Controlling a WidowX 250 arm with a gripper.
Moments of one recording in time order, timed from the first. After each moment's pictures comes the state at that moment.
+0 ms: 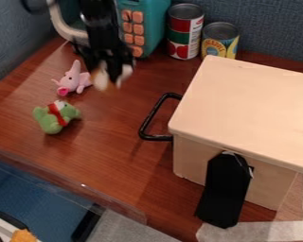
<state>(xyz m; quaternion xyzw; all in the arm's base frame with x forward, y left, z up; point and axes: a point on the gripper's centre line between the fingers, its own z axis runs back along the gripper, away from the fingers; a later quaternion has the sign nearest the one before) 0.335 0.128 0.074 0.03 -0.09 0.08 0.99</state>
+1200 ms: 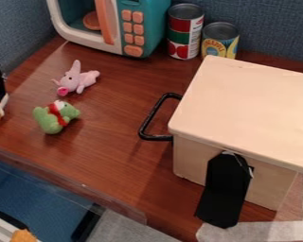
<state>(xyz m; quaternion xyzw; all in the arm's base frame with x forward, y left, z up) 0.221 0.277 0.036 0.01 -0.02 0.20 0.98</state>
